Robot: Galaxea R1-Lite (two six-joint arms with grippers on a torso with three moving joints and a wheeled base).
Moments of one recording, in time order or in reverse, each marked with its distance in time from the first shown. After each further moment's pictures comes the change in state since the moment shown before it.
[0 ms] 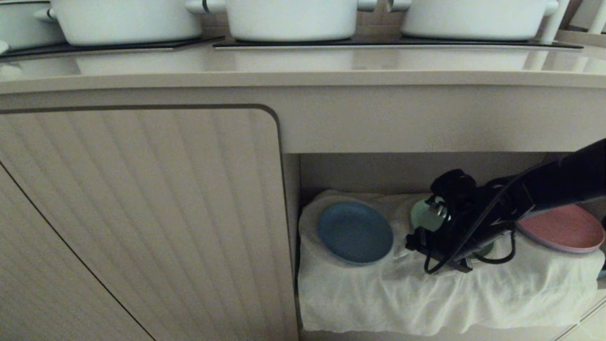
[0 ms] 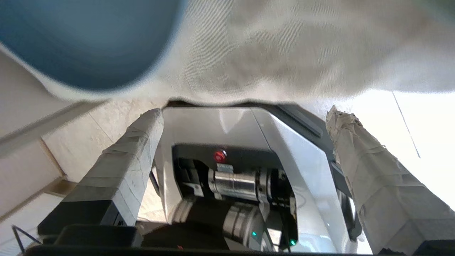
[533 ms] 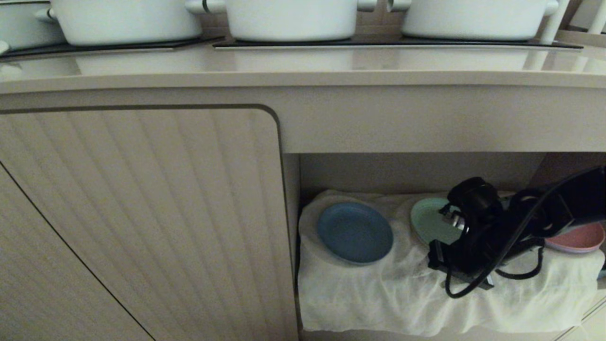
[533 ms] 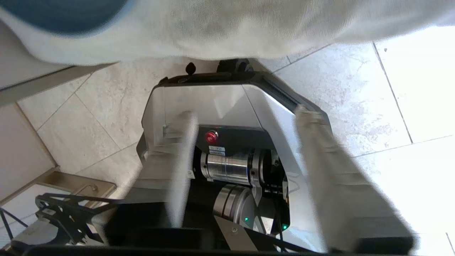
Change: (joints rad) left arm 0.000 0.000 0.000 0.000 0.000 0.001; right arm 0.000 -0.126 0.170 -0.034 0.001 -0.018
